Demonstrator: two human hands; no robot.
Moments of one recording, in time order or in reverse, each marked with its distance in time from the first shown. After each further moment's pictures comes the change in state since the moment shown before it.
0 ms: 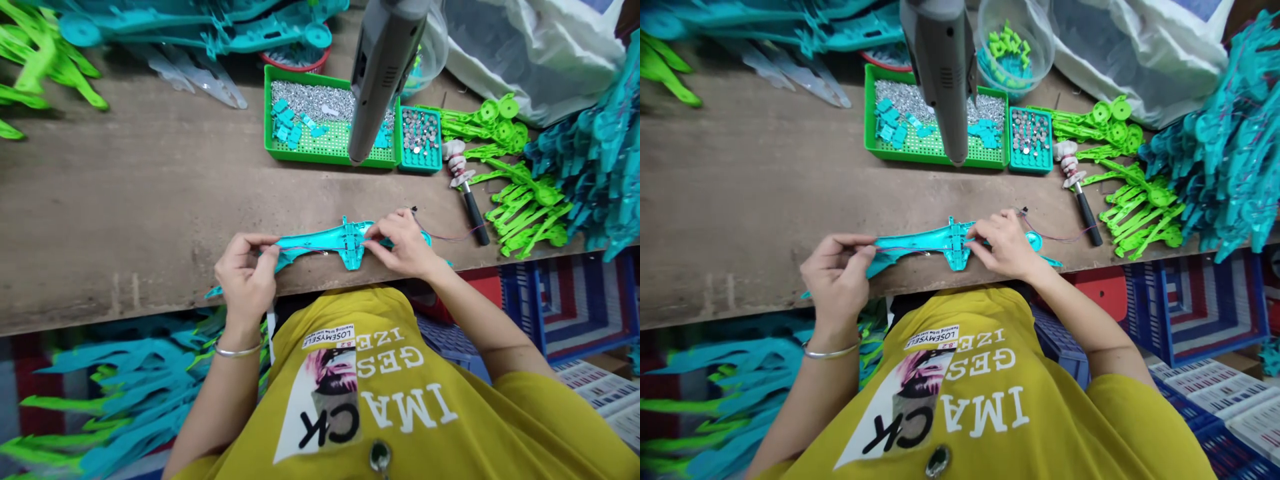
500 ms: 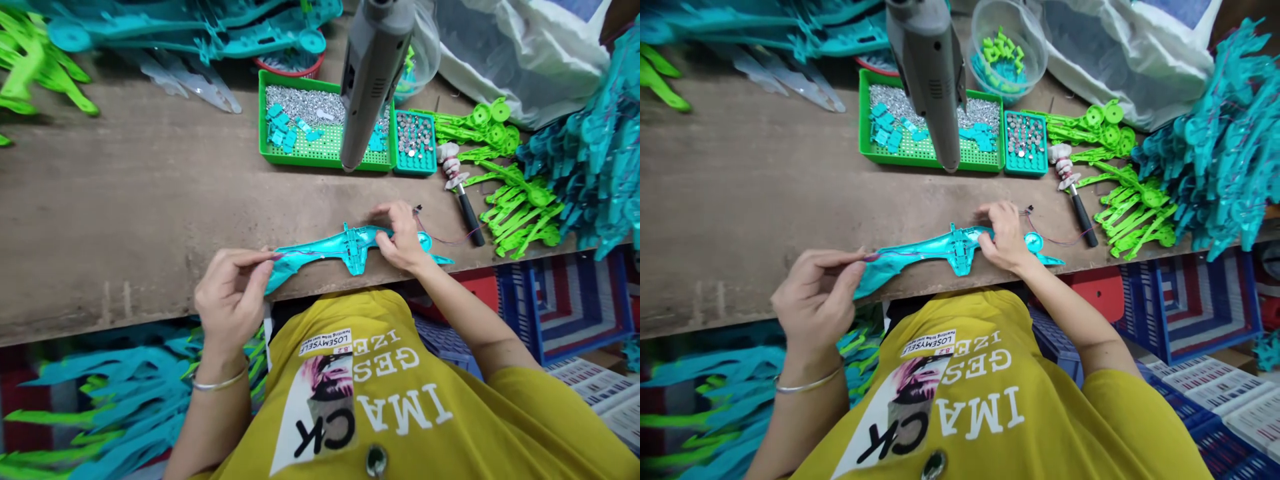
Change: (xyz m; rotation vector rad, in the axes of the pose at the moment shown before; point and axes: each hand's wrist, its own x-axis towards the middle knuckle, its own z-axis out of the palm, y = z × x) left_hand -0.013 0.015 -0.021 -0.076 -0.002 0.269; right_hand 0.002 0.021 0.018 0.052 0.284 0.150
